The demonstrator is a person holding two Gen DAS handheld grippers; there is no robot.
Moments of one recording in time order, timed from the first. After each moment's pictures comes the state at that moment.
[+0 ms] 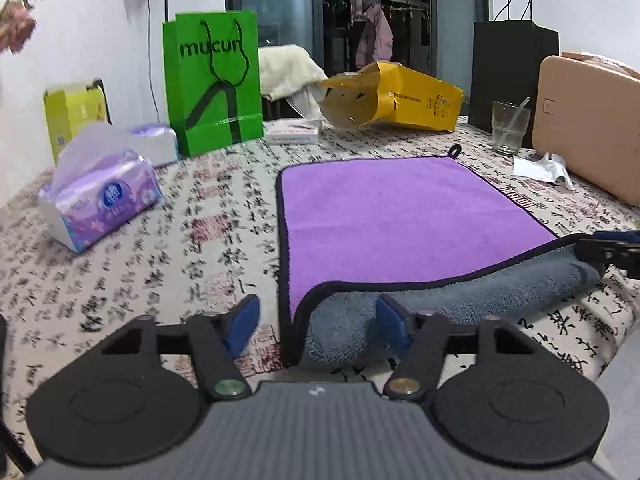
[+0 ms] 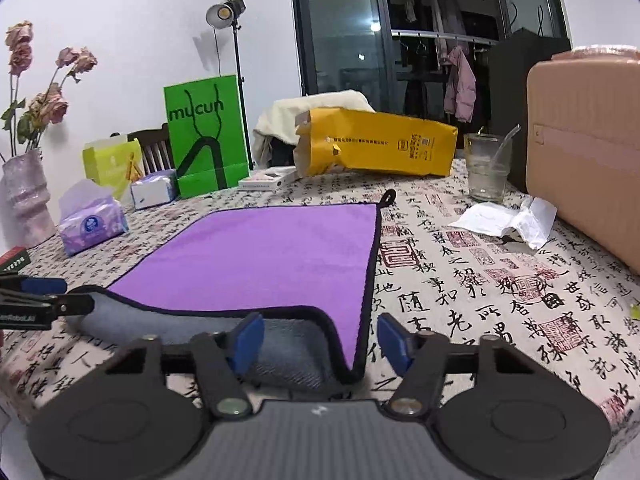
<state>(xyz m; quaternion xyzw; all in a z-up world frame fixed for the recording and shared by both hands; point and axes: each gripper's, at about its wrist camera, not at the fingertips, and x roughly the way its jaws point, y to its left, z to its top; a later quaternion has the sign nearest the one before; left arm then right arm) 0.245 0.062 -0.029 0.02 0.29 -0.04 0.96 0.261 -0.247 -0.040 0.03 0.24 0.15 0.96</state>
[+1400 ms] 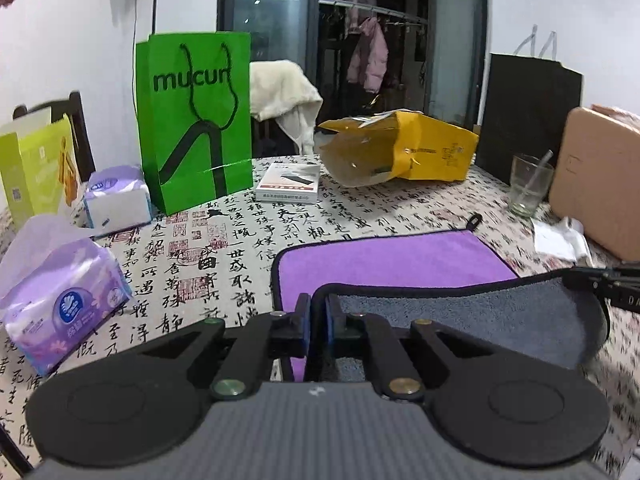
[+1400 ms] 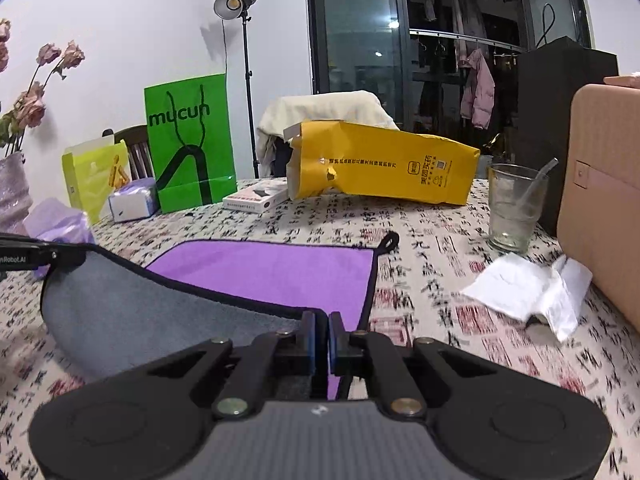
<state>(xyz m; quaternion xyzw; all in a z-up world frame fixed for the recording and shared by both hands) 0.365 0.073 0.025 0.00 0.27 -0.07 0.96 0.372 -0.250 -0.012 0.00 0.25 0.17 0.95</state>
